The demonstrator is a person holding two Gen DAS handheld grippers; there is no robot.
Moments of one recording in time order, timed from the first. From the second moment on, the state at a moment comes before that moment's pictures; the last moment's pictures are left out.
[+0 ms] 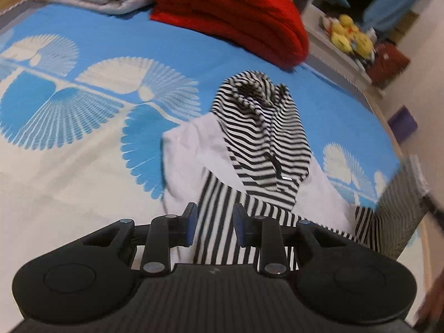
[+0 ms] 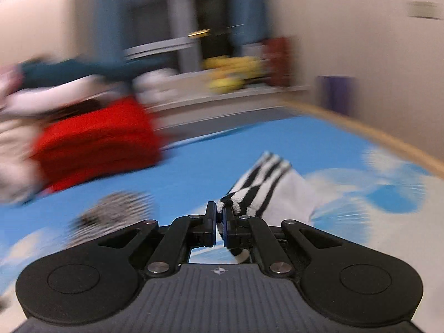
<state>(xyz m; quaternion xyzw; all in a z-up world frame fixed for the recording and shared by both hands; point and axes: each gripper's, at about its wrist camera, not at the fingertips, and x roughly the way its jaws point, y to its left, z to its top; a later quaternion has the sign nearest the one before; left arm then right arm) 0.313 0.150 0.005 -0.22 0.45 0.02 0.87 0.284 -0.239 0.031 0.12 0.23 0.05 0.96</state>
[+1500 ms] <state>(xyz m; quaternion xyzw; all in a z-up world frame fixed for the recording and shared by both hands) 0.293 0.106 0.004 -0.17 0.44 0.05 0.88 0.322 -0.318 -0.075 0.32 0.46 0.01 0.83</state>
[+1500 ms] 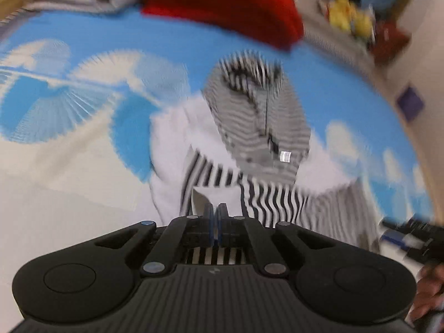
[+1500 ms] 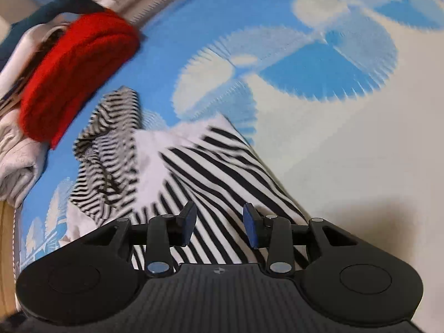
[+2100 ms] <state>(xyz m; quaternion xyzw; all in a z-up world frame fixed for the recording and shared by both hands) 0.321 0.134 -0.065 -0.22 0.55 0.05 0.80 0.322 -0.323 -0.123 0.33 0.53 -0.07 0.78</state>
